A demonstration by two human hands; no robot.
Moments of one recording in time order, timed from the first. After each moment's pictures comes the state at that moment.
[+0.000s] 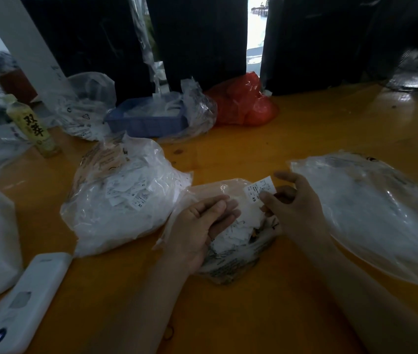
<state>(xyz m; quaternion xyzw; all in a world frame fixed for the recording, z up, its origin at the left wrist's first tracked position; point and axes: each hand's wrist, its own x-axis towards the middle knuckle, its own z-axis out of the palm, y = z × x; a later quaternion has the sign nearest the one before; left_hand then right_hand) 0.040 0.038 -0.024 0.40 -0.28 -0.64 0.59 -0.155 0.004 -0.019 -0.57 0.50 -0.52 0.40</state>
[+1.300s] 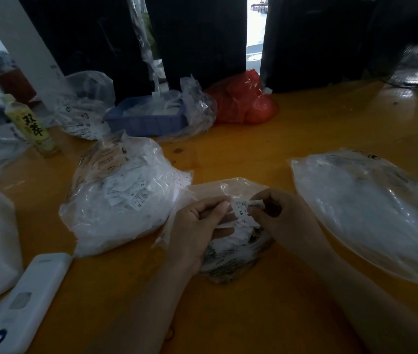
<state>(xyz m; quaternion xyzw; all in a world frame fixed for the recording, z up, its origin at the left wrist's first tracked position) 0.036 0.045 -0.025 0.51 -0.39 -0.52 0.57 -0.151 0.019 -0.020 -0.73 0.47 -0.42 0.27</state>
